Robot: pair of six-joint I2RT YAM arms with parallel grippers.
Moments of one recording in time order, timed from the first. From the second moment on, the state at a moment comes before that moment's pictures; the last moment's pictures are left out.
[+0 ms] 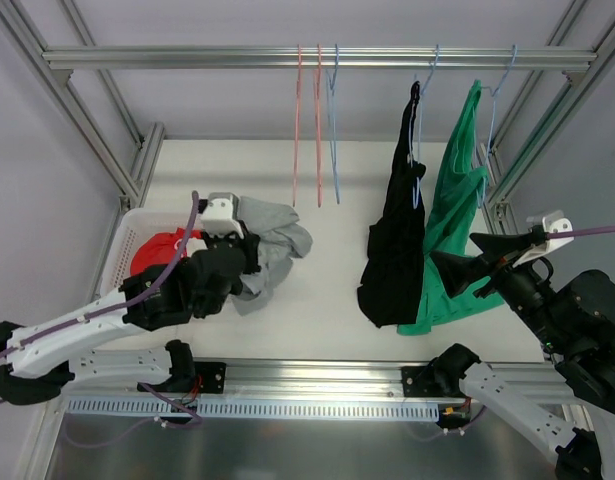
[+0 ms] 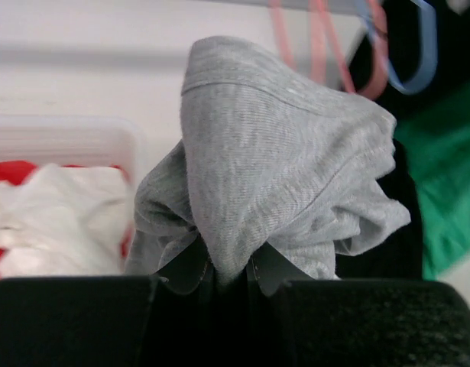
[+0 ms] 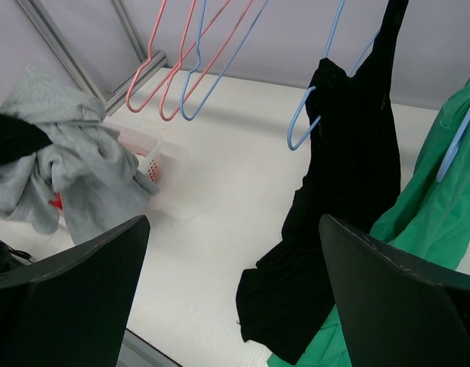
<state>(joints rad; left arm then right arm) -1.28 0.90 1.08 -0.65 -0.92 -0.63 0.69 0.48 1.27 -0.84 0.17 0.18</state>
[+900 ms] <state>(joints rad) -0.03 1.01 1.11 -0.82 -0.55 -0.68 0.69 0.54 1.28 -0.79 0.07 0.19</state>
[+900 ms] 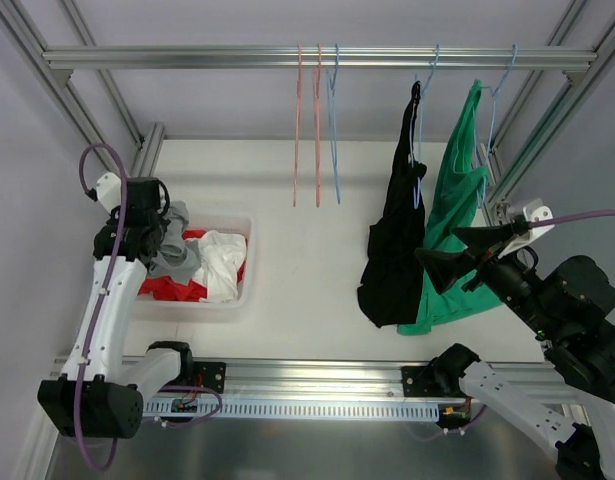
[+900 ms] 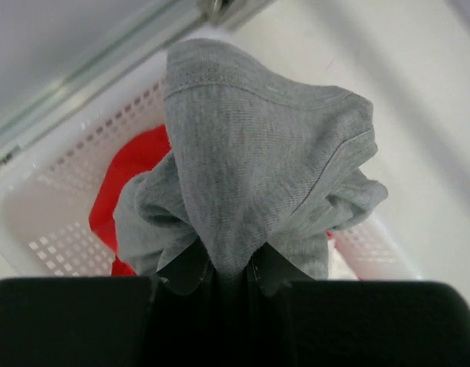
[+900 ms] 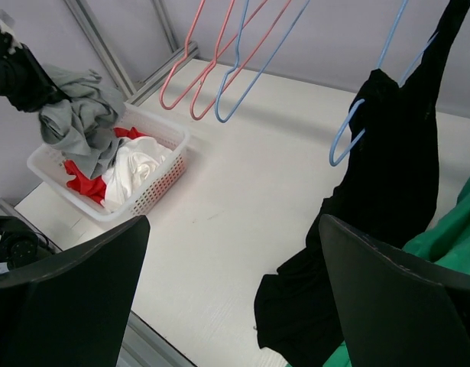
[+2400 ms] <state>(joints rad) 0.04 0.63 0.93 -0.77 0.45 -0.38 0.42 1.61 2.02 -0.90 0.29 0.06</state>
